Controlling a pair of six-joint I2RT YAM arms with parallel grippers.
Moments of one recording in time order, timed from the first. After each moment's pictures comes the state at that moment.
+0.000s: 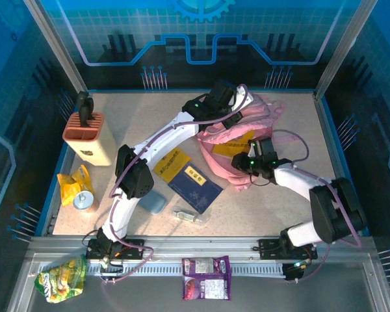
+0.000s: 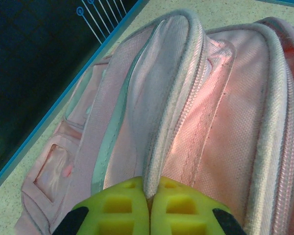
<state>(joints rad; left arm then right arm) -0.71 2.19 2.22 -0.67 -0.01 0.29 0.32 1.46 0.68 -0.08 -0.28 0.70</state>
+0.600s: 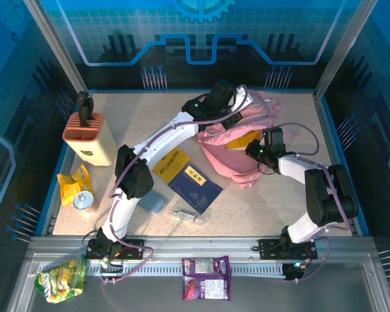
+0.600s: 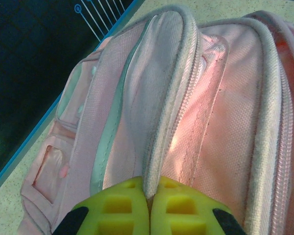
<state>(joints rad) -0.71 2.19 2.22 -0.68 -0.01 0.31 0.16 1.57 0.75 0.05 -0.19 0.66</state>
